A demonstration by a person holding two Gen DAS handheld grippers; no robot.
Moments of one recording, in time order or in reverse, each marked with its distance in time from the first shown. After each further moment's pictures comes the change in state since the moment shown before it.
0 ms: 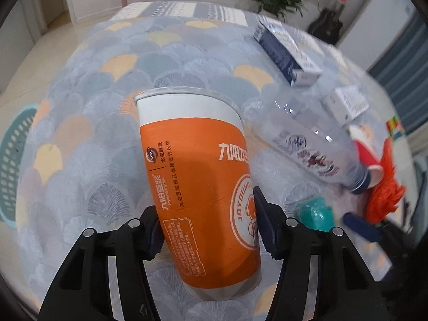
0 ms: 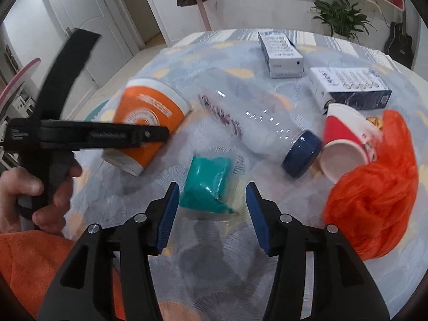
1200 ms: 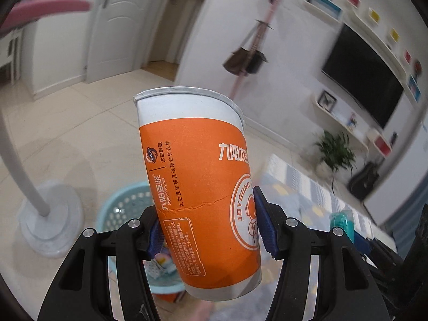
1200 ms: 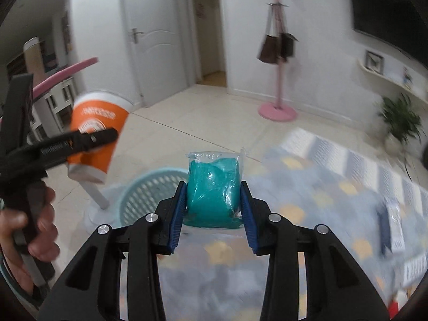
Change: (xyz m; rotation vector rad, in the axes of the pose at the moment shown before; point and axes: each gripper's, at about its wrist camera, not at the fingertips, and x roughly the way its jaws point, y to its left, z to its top) left arm -0.237 0.283 -0.002 -0.443 -0.634 0.140; right arm 0.038 0.278 0.169 -0.369 -0.260 0.143
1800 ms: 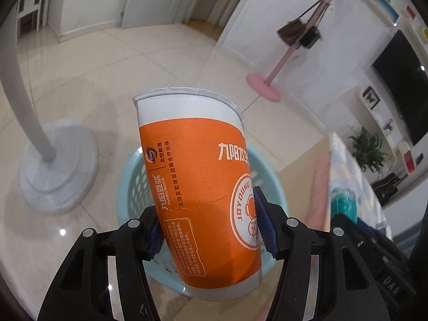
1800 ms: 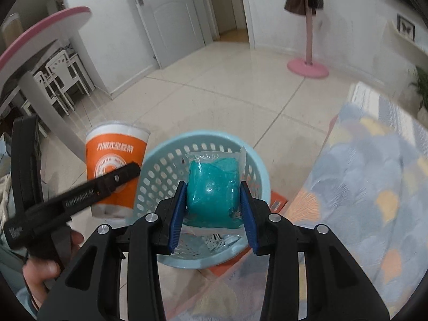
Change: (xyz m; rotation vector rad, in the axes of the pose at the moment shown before) left arm 0.099 0.101 -0.060 -0.171 0.206 0.128; right arm 0.159 0.033 -0.028 0.087 0.258 0.091
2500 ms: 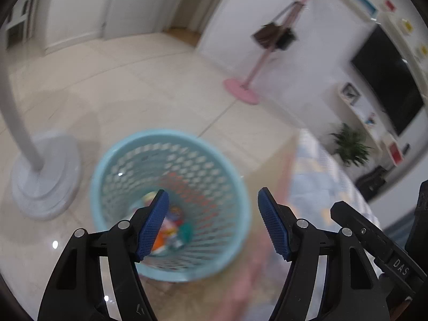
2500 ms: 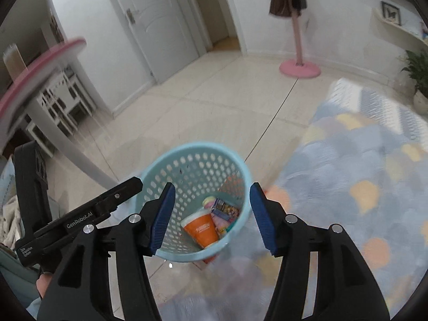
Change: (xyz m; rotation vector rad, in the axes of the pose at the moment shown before) left arm -0.047 -0.058 -0.011 0.076 -0.067 -0.110; right arm -0.092 -0.041 -0.007 0.083 -0.130 0.022
